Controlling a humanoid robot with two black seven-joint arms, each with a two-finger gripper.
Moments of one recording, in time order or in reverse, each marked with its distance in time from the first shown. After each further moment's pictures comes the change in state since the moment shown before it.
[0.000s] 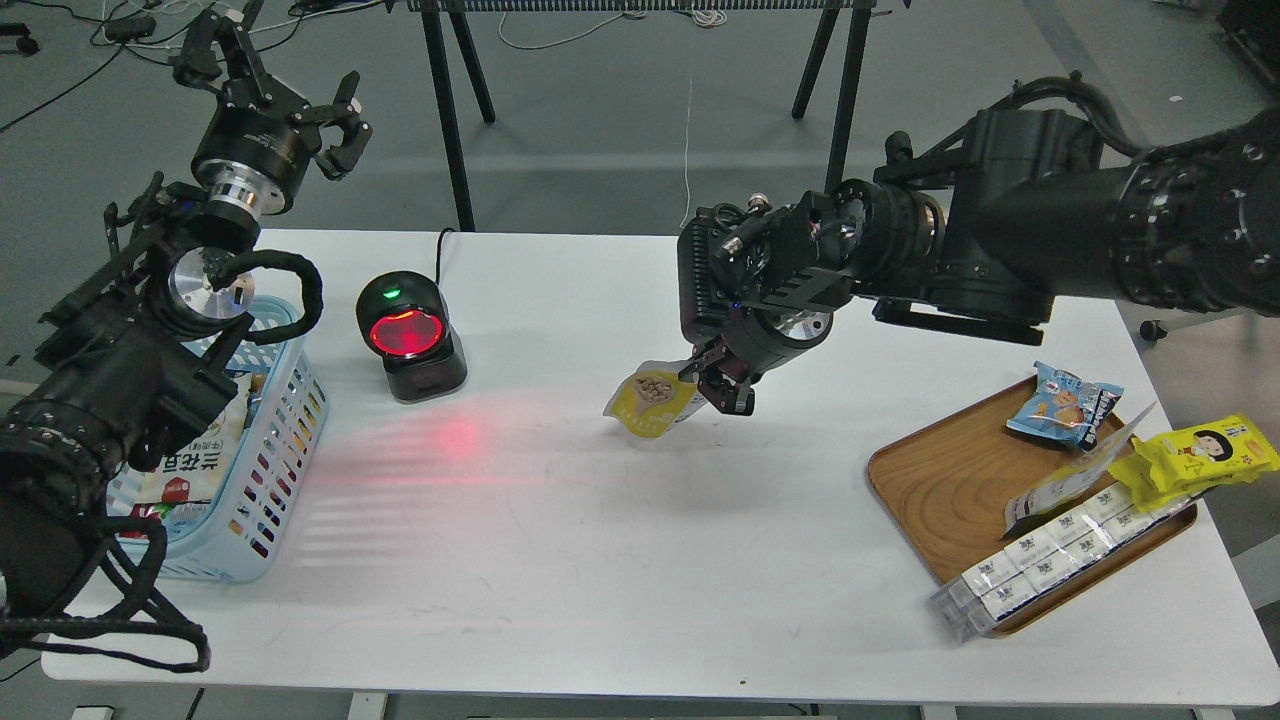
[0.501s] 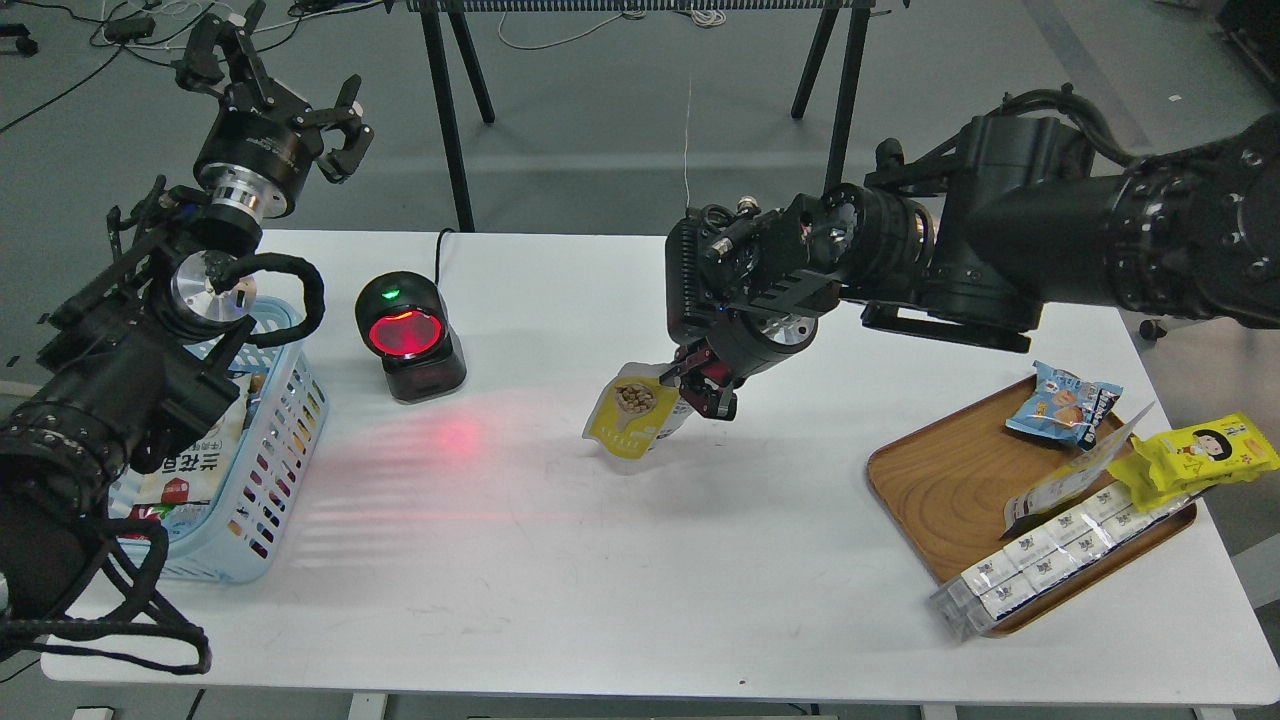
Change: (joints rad) left arm 0.003 0.000 0.000 0.000 -0.001 0.000 -0.003; right arm -0.012 0.000 0.036 0.001 0.000 0.000 0.000
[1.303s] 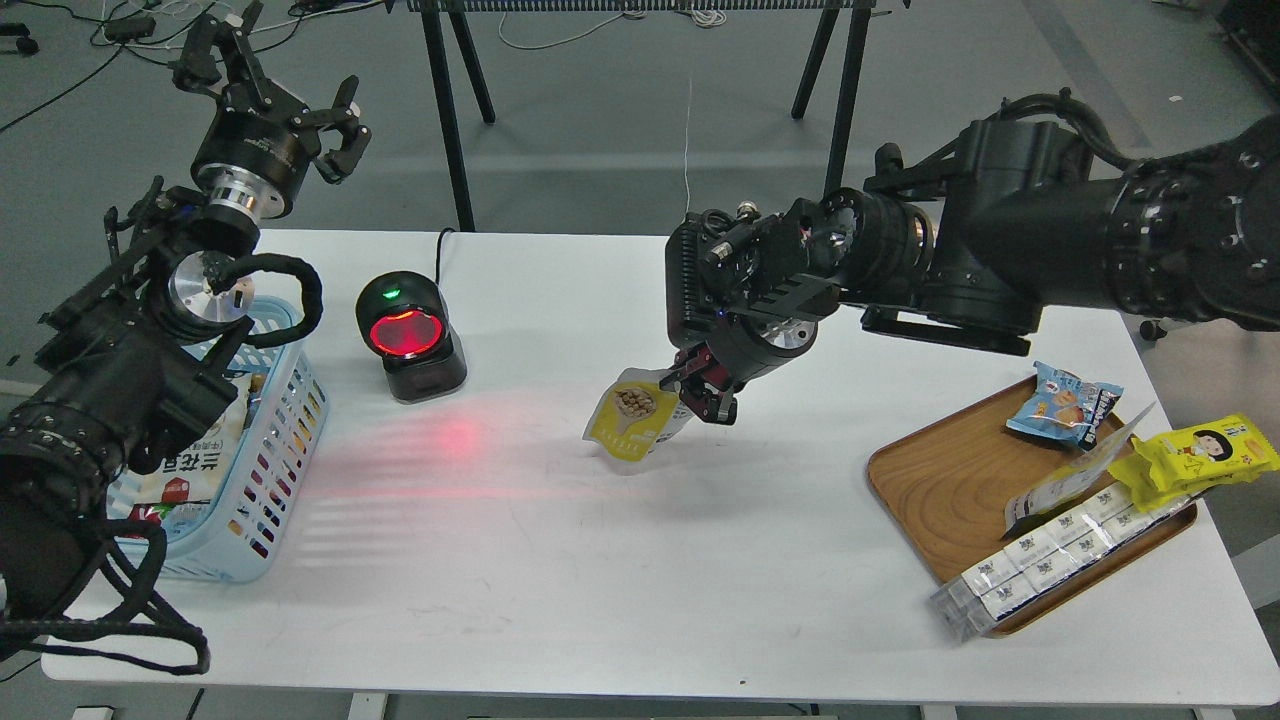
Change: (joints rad) left arm 0.002 0.000 0.000 0.000 0.000 0.000 0.000; right arm -0.003 0.000 0.000 0.004 0.000 0.000 0.000
